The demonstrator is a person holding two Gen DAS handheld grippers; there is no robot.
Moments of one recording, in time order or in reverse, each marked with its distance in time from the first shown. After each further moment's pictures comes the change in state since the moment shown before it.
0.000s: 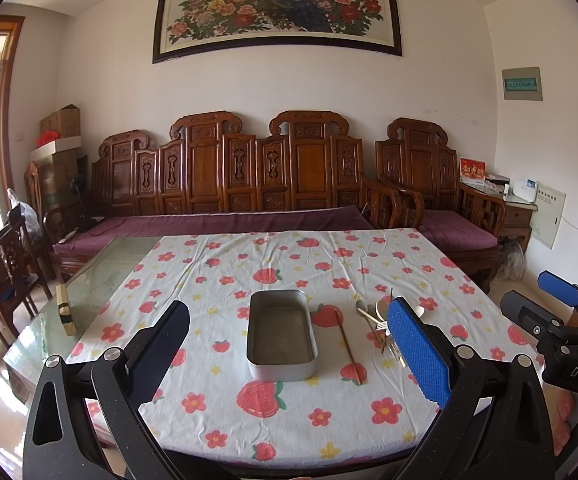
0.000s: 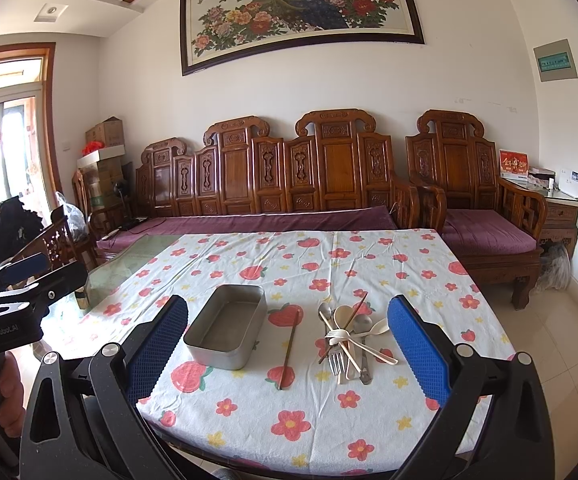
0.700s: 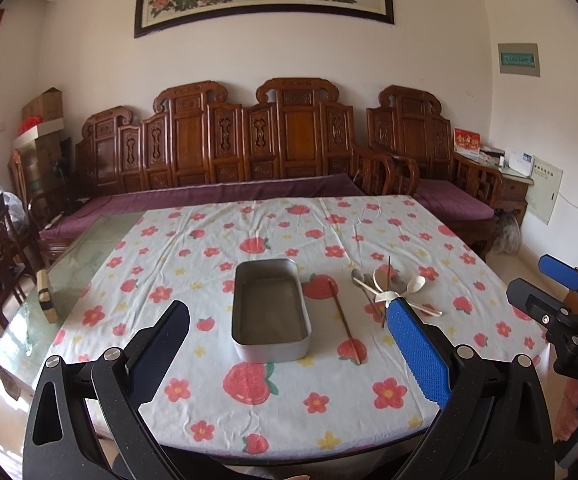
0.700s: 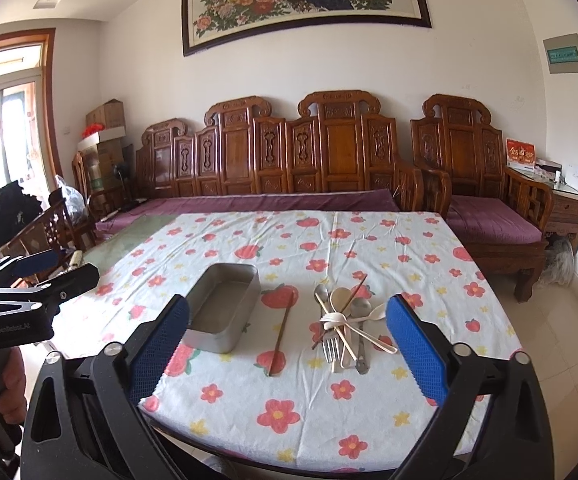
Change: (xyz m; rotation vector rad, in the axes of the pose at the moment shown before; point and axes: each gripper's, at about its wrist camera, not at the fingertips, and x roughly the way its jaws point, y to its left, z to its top) left arm 0.049 -0.010 -0.021 0.031 0.114 -0.044; right arm 0.039 -0.015 -0.026 -0.017 0.083 0.002
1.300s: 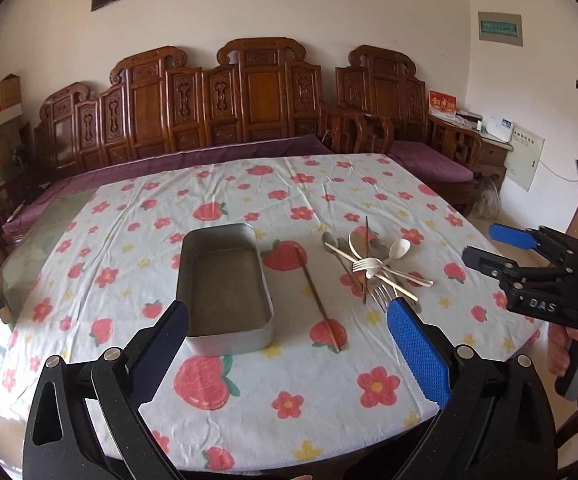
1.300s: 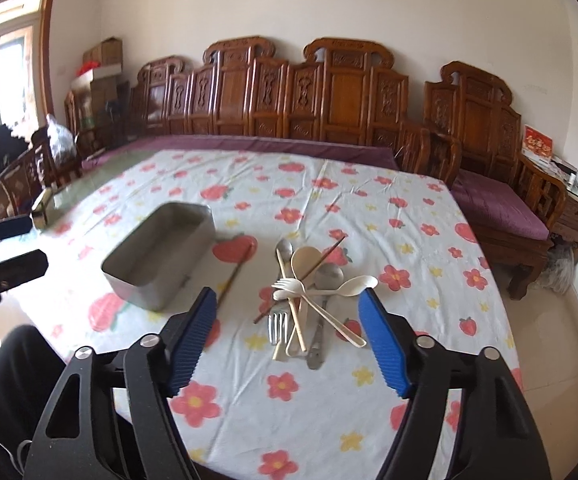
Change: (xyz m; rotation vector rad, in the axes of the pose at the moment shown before) left arm 0.088 -0.027 -0.023 0.054 0.123 -0.112; right arm 0.119 -0.064 -0.018 -0.115 0.213 0.005
